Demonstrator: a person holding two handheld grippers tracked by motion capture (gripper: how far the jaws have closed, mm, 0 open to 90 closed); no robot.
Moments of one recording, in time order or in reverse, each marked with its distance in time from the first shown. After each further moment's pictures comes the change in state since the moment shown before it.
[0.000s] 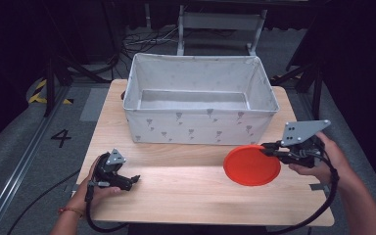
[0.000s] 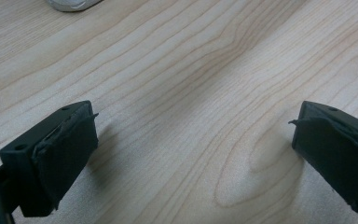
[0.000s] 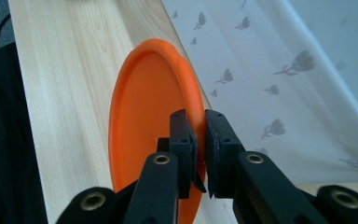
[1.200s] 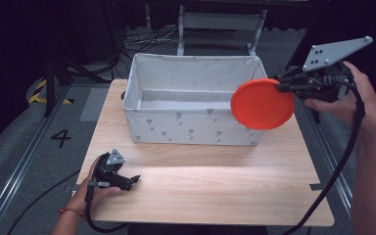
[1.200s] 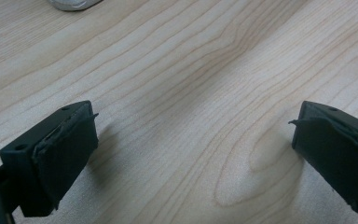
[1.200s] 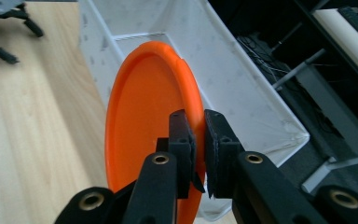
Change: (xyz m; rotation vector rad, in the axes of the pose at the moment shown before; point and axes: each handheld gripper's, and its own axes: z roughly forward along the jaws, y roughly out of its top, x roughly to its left) left arm 0.000 0.000 0.000 -0.001 0.004 -0.005; right arm -0.089 0.089 -0.063 -0.068 -0.185 0.003
